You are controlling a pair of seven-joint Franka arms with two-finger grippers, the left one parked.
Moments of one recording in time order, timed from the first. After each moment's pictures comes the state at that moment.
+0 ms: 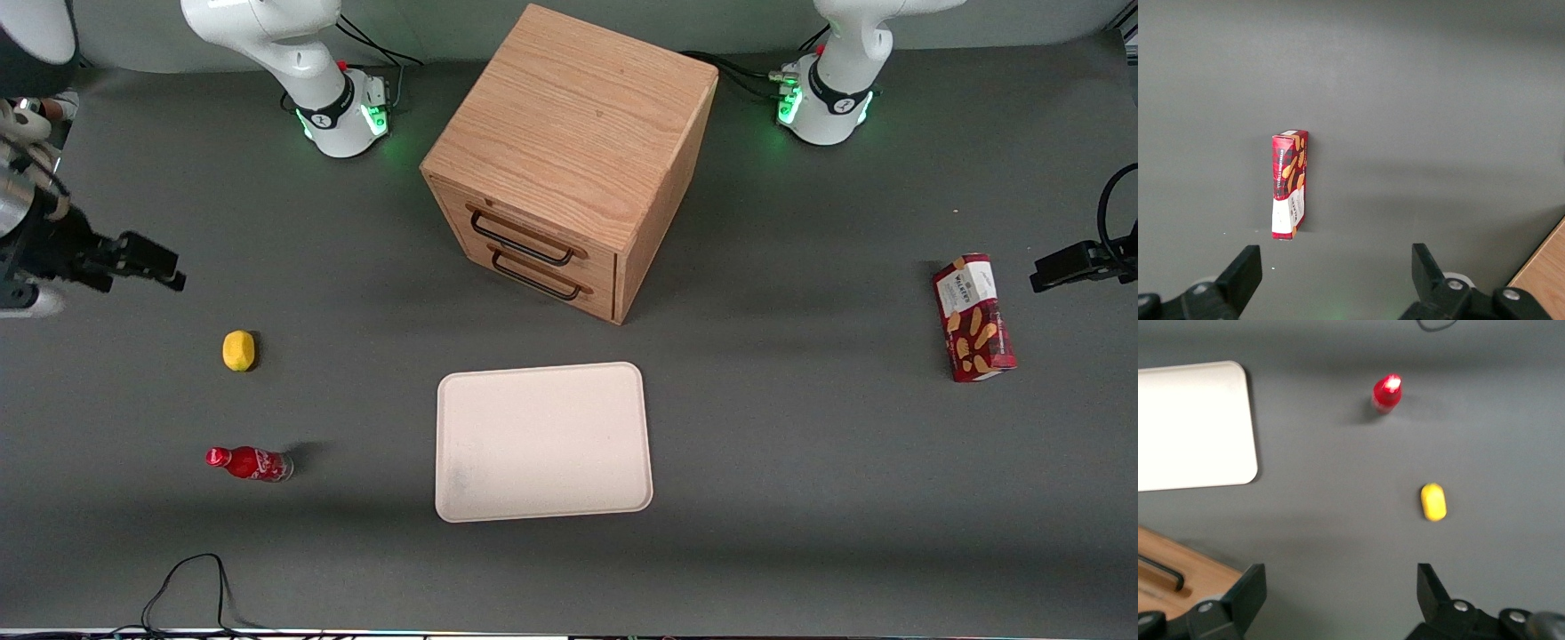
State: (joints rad) arm 0.14 0.12 -0.14 -1.49 0.03 1.60 0.03
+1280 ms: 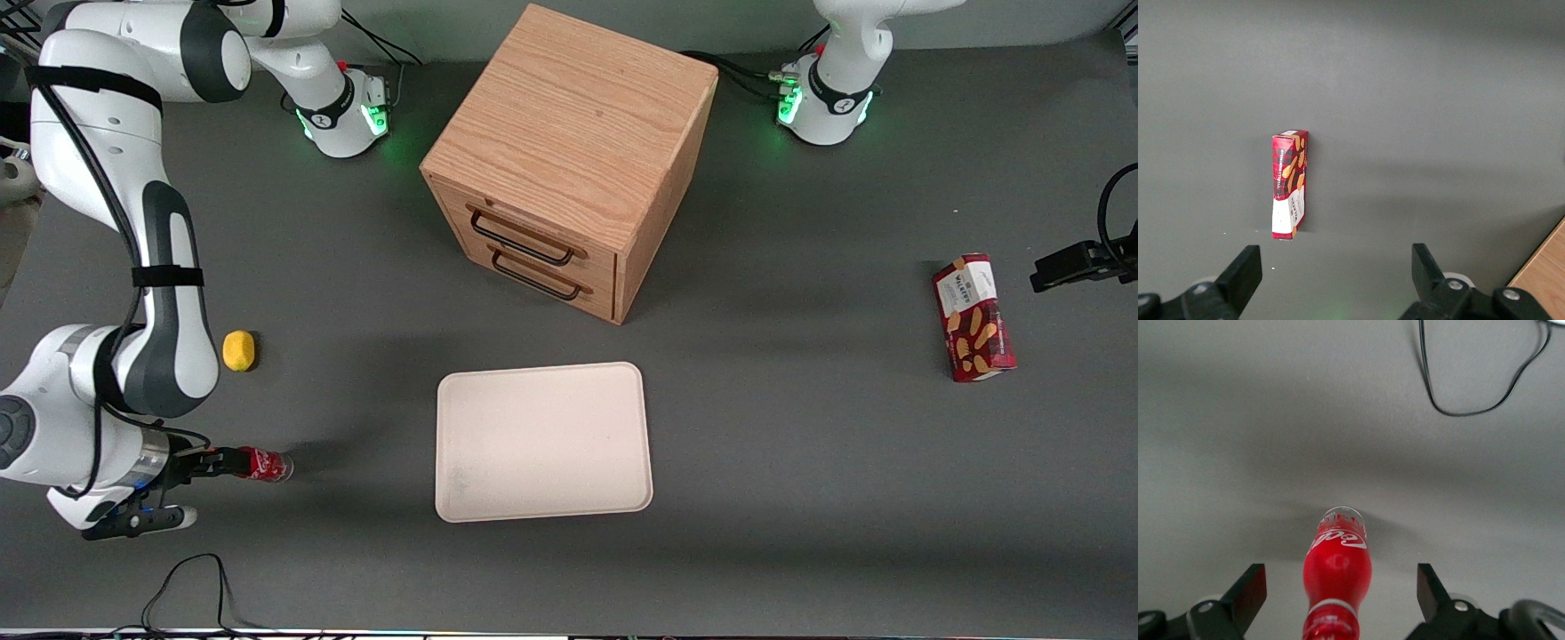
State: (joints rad) arm 0.08 0.77 -0.19 -1.24 0.11 2.03 -0.22
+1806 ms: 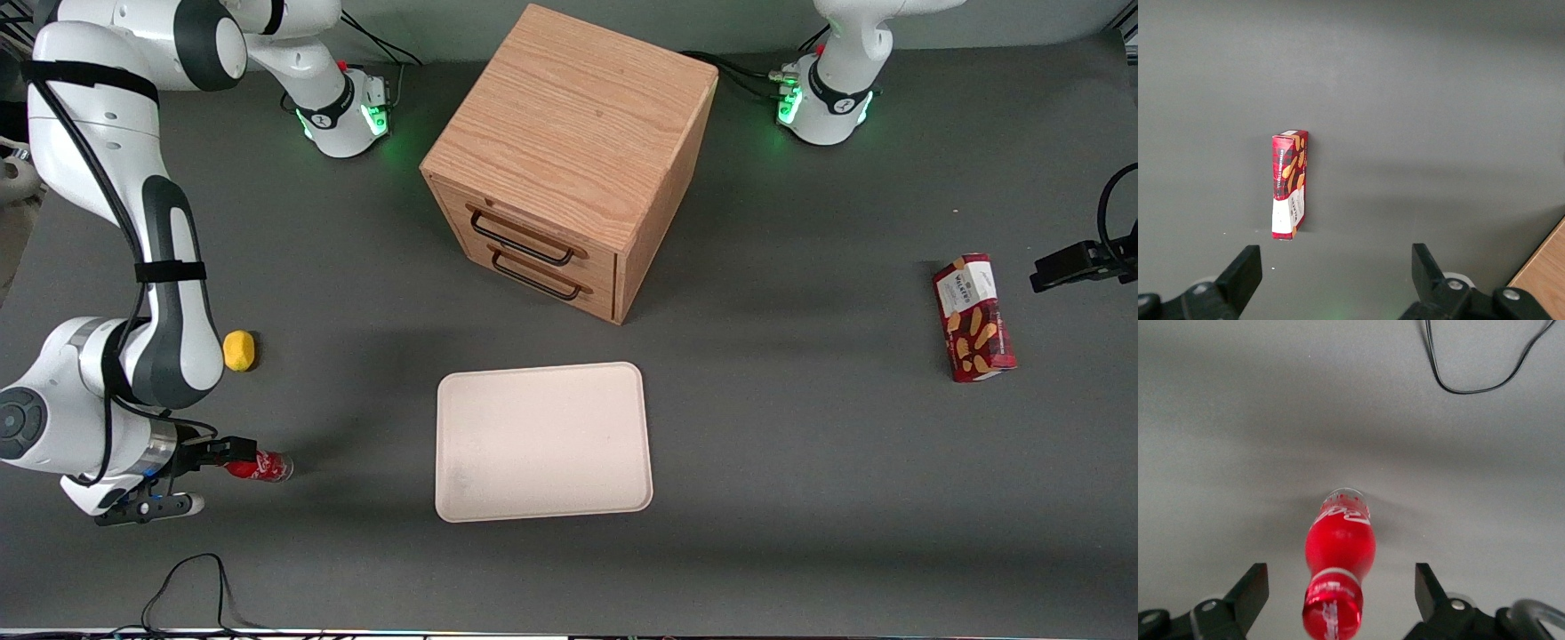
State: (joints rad) arm 0.08 0.72 -0.19 -1.33 0.11 2.04 -0.22
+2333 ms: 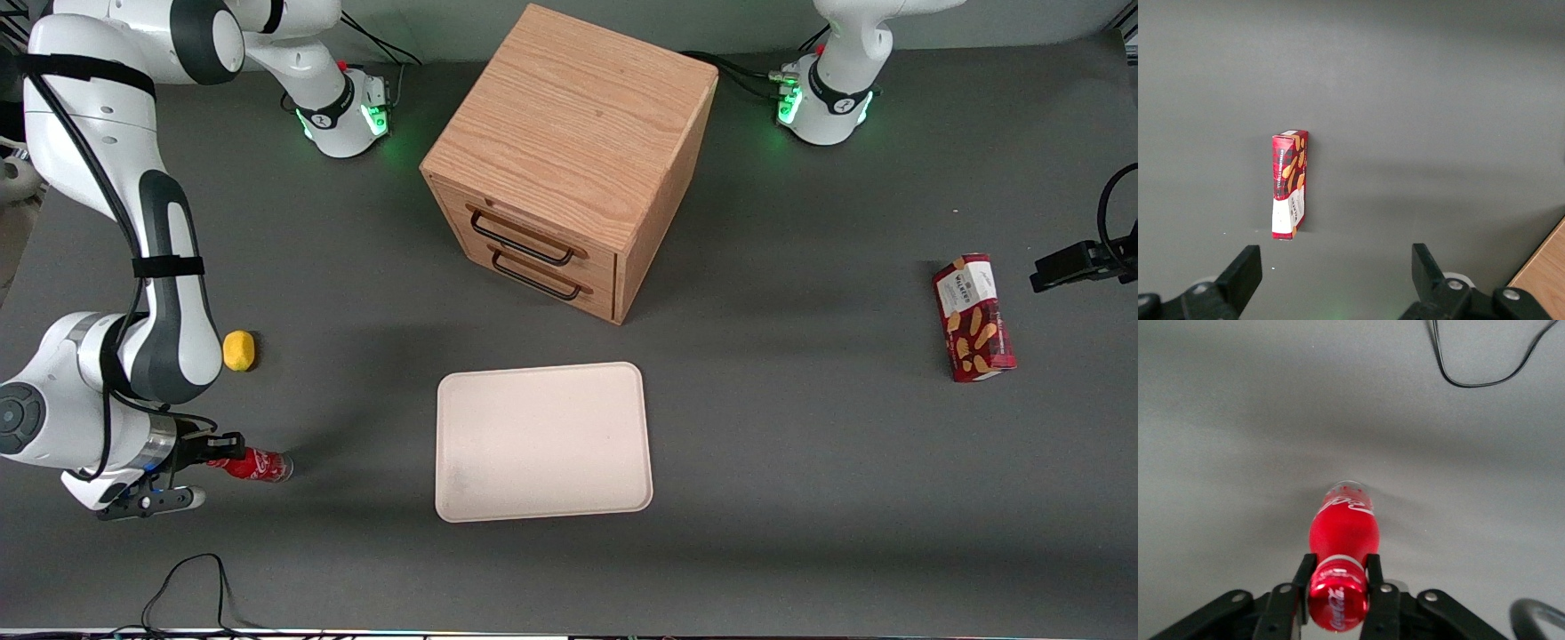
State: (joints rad) arm 0.08 0.71 -0.19 -1.34 0.11 2.04 -0.24
